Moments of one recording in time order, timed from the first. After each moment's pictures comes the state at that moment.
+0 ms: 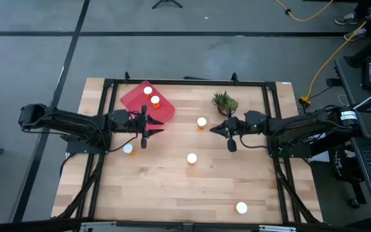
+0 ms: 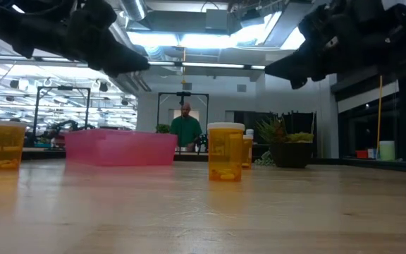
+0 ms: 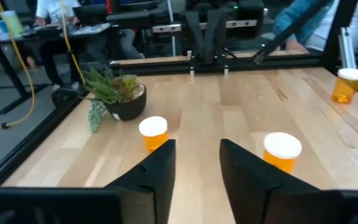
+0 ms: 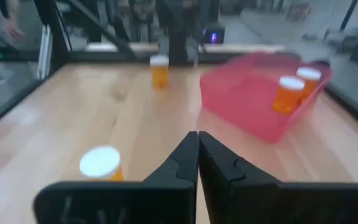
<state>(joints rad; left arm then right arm) 0.07 0.94 0.31 0.44 -0.05 0.07 -0.08 1.15 0.35 0.58 -0.10 -0.03</state>
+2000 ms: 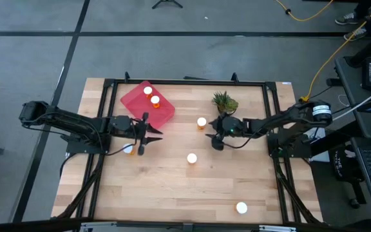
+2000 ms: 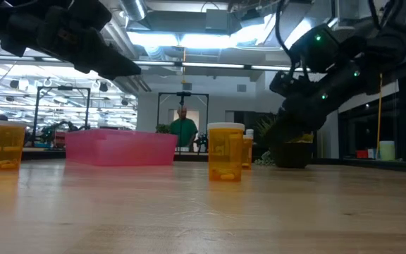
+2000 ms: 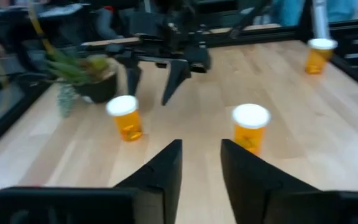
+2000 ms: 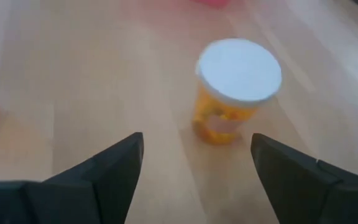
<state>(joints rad) -0.03 0.94 0.31 0.35 -0.06 0.06 -0.09 1.54 0.46 0.45 0.19 0.08</state>
